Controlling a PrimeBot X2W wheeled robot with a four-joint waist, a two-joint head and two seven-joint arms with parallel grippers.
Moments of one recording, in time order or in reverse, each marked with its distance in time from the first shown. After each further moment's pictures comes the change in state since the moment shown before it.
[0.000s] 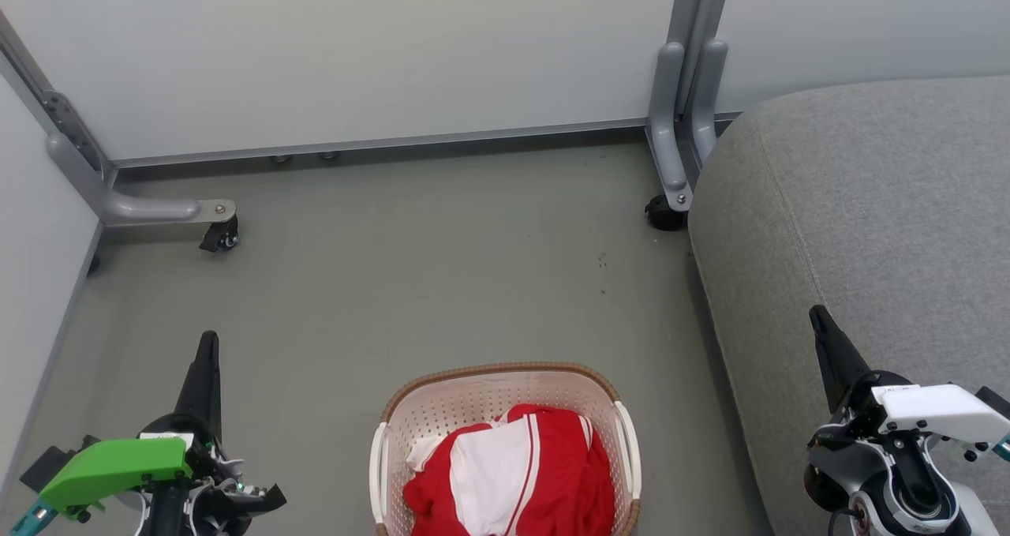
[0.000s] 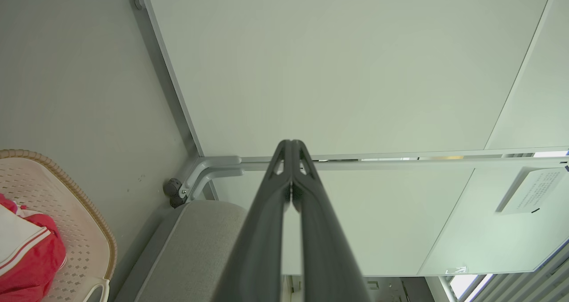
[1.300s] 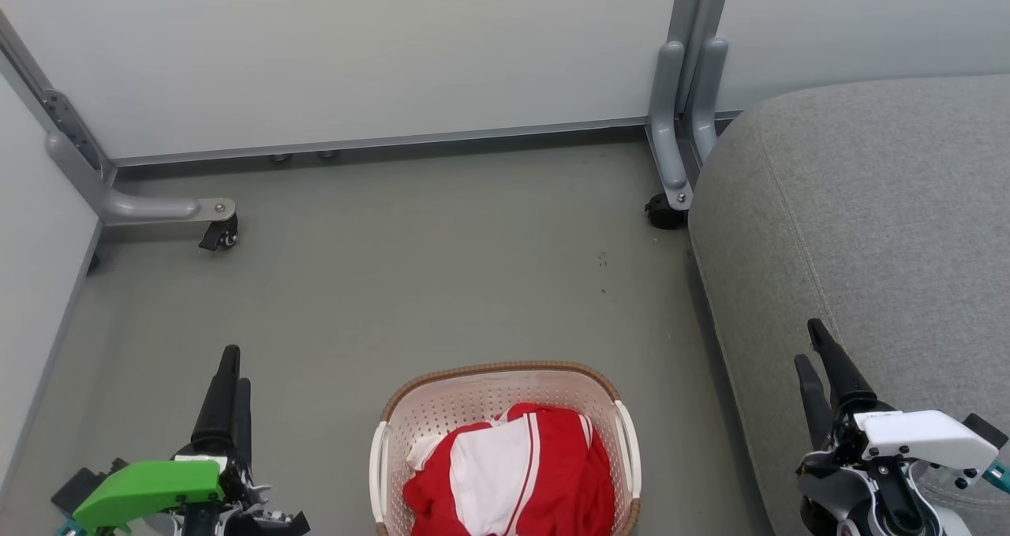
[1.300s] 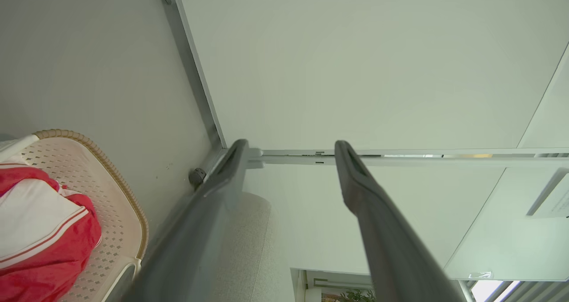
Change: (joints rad) left arm 0.039 -0.026 -0.031 0.029 0.043 0.000 -0.025; right arm 0.042 0.022 0.012 0.019 -0.046 -0.002 -0.028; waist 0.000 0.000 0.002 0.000
